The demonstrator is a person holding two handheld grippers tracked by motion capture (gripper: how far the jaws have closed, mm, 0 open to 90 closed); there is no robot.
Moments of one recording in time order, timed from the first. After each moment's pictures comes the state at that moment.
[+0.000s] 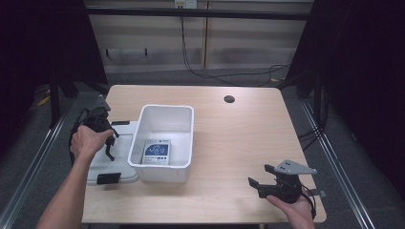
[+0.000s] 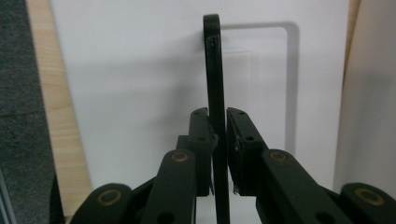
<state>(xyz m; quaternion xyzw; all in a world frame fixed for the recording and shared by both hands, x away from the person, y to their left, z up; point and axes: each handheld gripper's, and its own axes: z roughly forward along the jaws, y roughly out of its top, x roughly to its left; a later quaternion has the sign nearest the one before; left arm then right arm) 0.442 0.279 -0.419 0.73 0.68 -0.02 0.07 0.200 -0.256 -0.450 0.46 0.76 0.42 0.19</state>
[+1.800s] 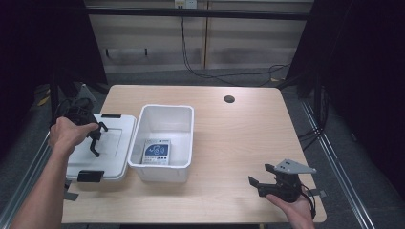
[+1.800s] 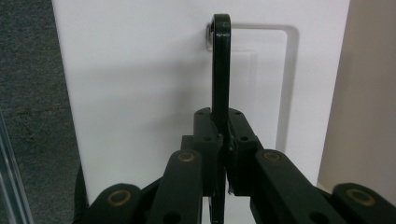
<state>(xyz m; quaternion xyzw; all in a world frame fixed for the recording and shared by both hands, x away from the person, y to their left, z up) 0.429 0.307 -0.363 0.73 0.67 -0.02 0.07 0.202 -0.256 -0.451 0.46 0.76 0.42 0.20</state>
